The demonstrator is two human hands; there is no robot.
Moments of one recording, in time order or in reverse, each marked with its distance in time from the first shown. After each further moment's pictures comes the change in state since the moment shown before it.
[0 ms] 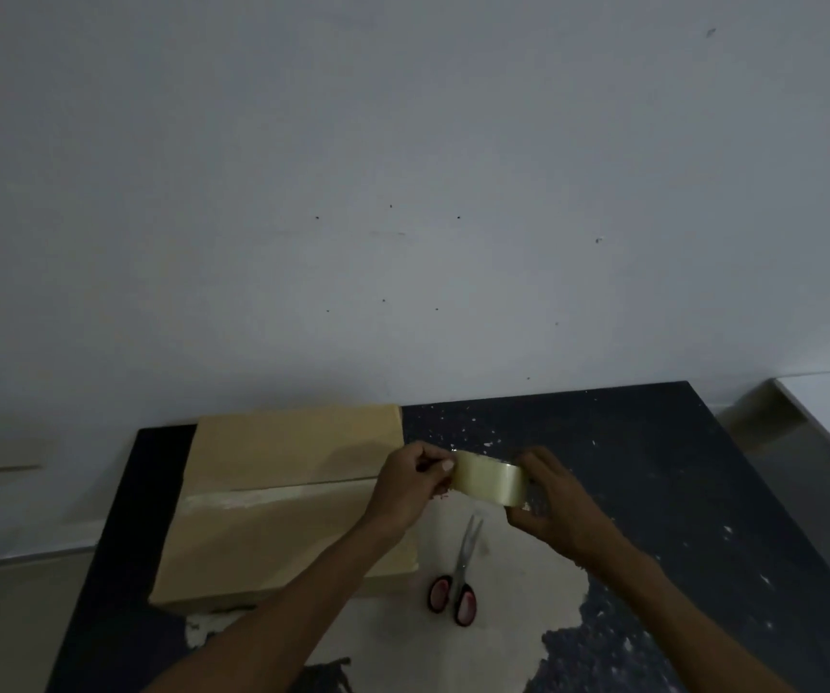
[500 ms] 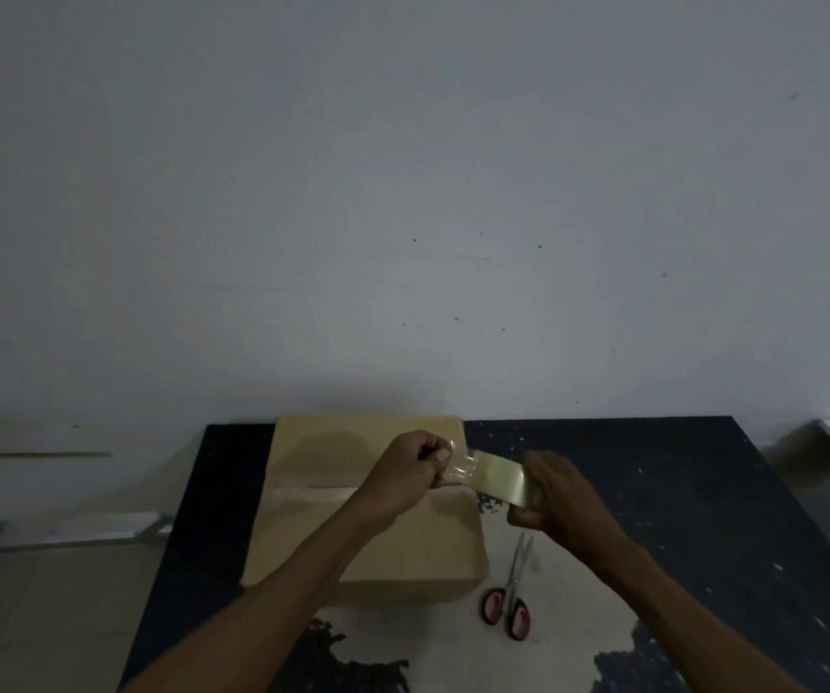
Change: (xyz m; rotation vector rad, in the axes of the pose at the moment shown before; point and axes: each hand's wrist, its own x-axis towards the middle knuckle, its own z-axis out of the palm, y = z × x) left_hand -0.024 0.027 -0.106 0.013 -0.048 0.022; right_hand 0.042 -0.085 0.031 -0.237 0.039 -0.103
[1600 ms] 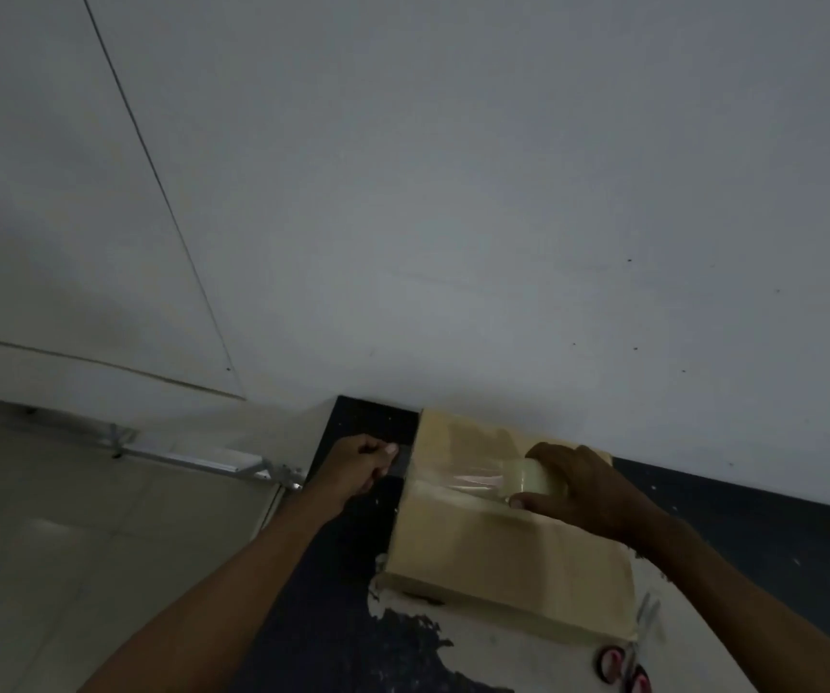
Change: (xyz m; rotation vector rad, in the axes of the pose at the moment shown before) left_hand -0.027 -0.106 -0.231 -0.120 0.303 -0.263; right_hand 0.120 -0.136 0.034 -0.056 -0.438 -0.117
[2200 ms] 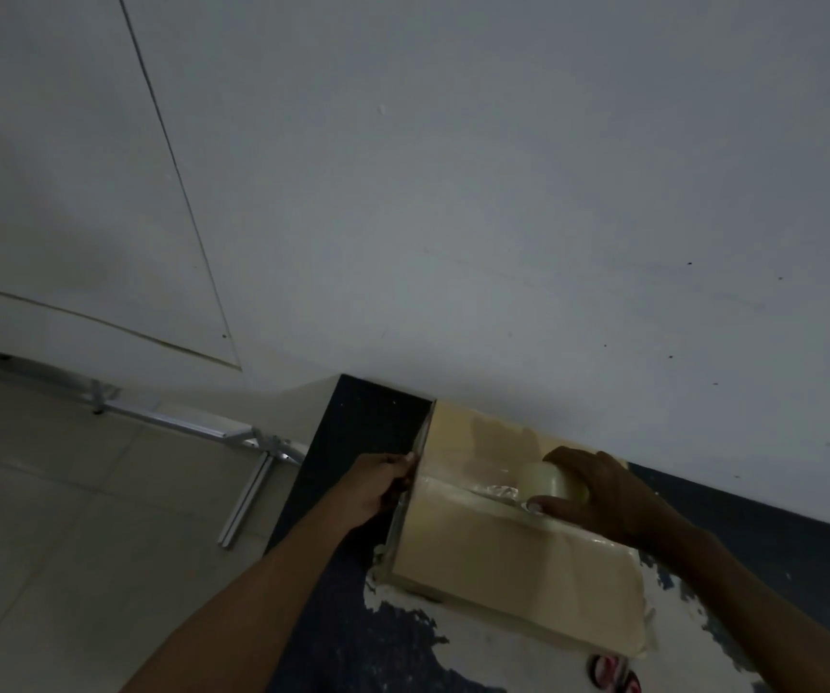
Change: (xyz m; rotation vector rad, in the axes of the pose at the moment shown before) left_hand 0.030 -0.040 0.022 -0.431 -0.138 -0.282; right_hand 0.025 0.020 0.011 -0.038 -0.091 0.092
